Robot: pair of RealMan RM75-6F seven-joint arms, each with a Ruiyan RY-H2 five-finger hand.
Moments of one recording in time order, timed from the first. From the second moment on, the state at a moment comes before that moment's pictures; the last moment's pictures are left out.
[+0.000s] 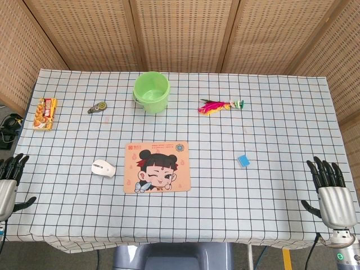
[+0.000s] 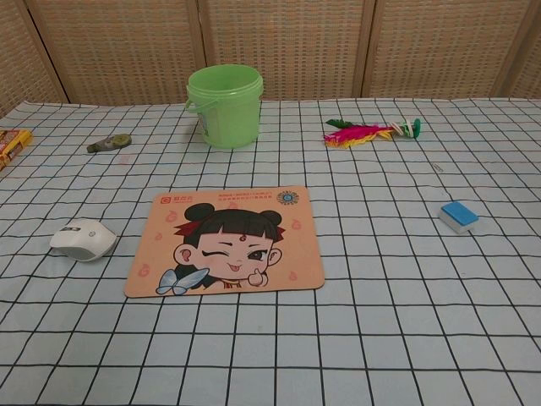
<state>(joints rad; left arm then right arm) -0.09 -1.10 -0.04 -1.67 1.42 1.44 0.20 0.07 -1.16 0.07 -1.59 -1.55 1.55 -0.14</state>
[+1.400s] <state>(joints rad) -0.34 -1.22 -0.10 -1.56 1.31 1.10 0.31 0.08 -1.13 0.07 -1.59 -1.52 1.50 -0.04</state>
